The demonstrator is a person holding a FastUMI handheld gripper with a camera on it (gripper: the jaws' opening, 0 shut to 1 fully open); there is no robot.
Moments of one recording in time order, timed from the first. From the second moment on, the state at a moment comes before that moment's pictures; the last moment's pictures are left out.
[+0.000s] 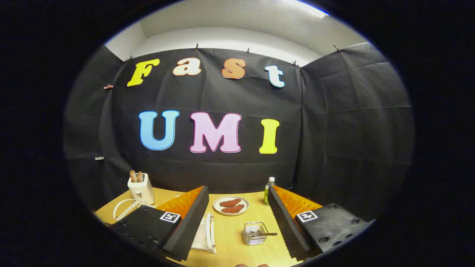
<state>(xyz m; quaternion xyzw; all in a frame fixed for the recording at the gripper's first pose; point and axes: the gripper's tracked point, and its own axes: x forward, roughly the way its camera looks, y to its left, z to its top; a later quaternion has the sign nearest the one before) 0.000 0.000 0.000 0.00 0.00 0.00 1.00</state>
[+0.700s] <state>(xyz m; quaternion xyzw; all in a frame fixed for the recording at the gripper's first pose) -0.002 0.017 -0.011 0.00 0.01 0.00 1.00</state>
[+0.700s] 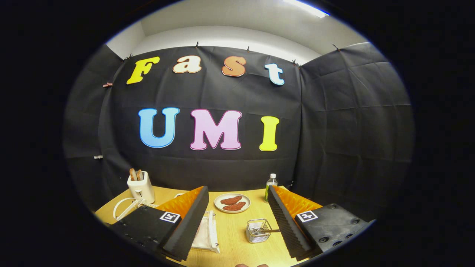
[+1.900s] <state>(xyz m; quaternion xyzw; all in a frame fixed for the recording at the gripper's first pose) 0.107 0.127 -0.126 -0.08 0.20 0.03 0.98</state>
